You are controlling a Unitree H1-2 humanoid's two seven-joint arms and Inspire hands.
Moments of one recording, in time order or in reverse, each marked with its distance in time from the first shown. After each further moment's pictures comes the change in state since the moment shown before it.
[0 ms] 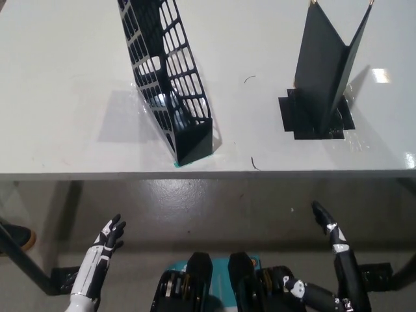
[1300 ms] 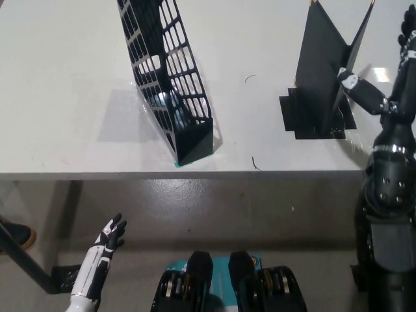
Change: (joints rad) left_arm 0.002 0.001 -0.001 -0.001 0.006 -0.029 -0.006; right_arm -0.775 0.043 -0.386 0.370 0.050 0.227 -0.157
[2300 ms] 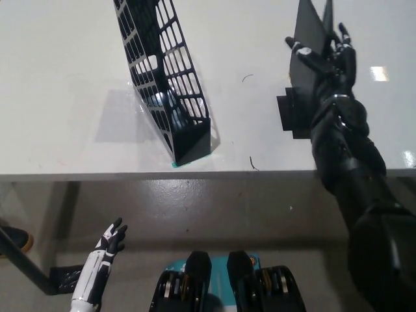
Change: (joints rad) left_arm 0.015 -0.008 0.000 -0.002 0.004 0.000 0.000; right_arm -0.492 -0.019 -0.182 0.999 0.406 -0.067 0.042
